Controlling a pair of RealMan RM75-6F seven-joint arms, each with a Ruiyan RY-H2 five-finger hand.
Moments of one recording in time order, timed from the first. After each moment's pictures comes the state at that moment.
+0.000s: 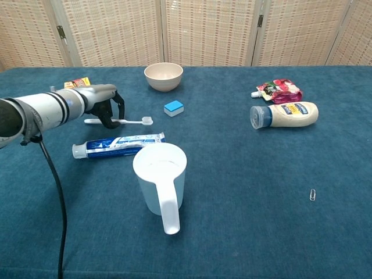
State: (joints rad) left arm -0.99 -1.75 -0.27 -0.98 0.62 0.72 0.48; right arm 0.06 -1.04 0.05 -1.66 -1.54 1.49 -0.07
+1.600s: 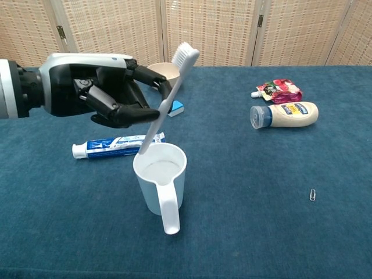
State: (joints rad) left arm -0.78 -1.24 -0.21 -1.81 1.59 0.68 -0.88; right arm 0.06 -1.06 0.04 -1.64 -1.57 1.52 -0.07
